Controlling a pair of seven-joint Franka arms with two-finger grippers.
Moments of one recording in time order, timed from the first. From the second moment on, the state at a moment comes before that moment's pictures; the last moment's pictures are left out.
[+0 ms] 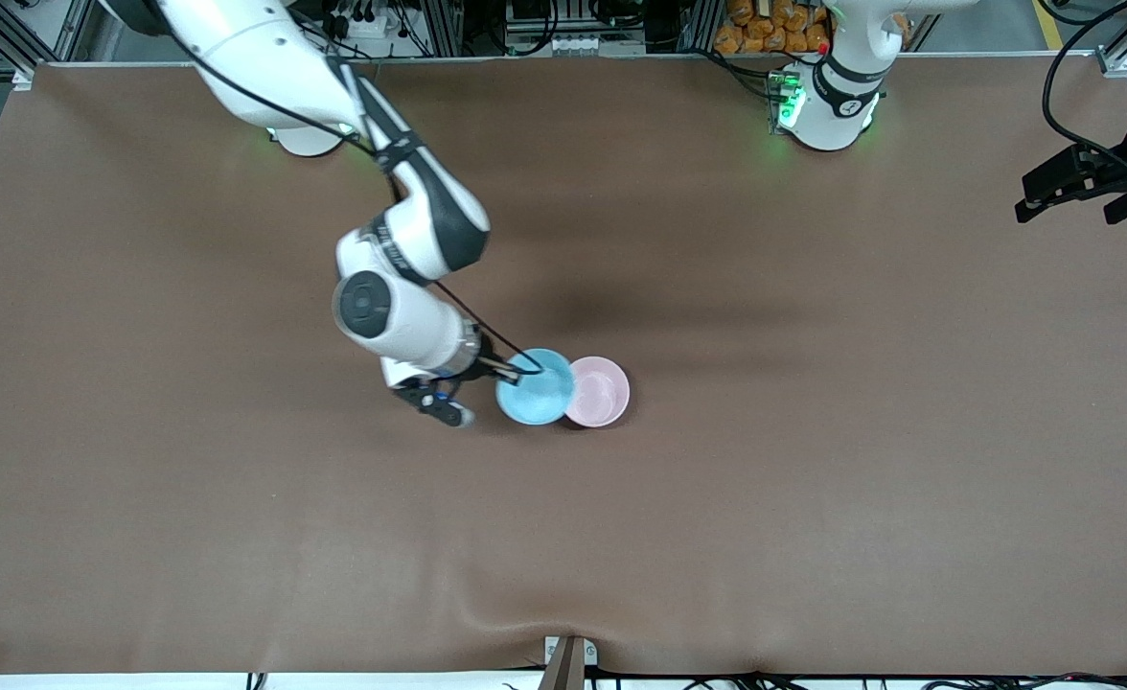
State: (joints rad) left arm -0.02 -0.06 0.01 -1.57 -0.02 1.47 0.00; right arm 0.51 0.64 0.11 -1.55 0.33 2.28 0.93
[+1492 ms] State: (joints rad) left arm -0.03 -0.04 0.01 -1.58 -0.02 1.47 0.00; right arm 0.52 0.64 0.05 -1.45 0.22 2.19 0.91
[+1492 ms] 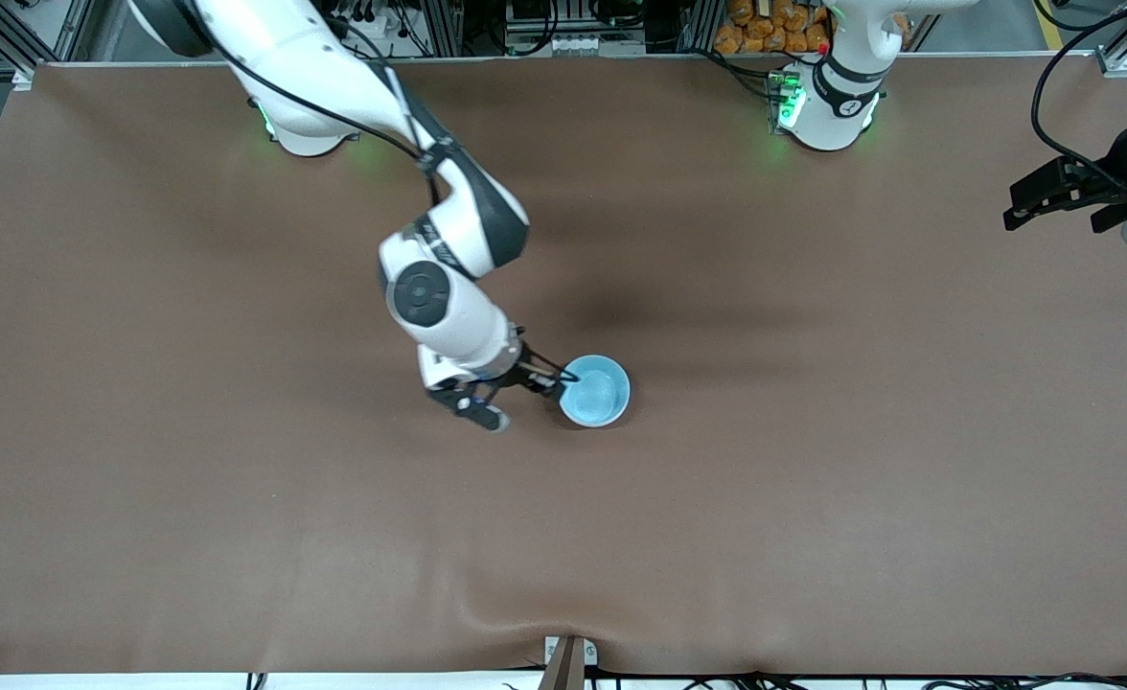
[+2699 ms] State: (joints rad) left arm -0.03 -0.03 0.01 -1.57 -0.02 1.47 0.00; right arm -0.04 0.05 -0.11 -1.60 0.09 1.56 -0.13
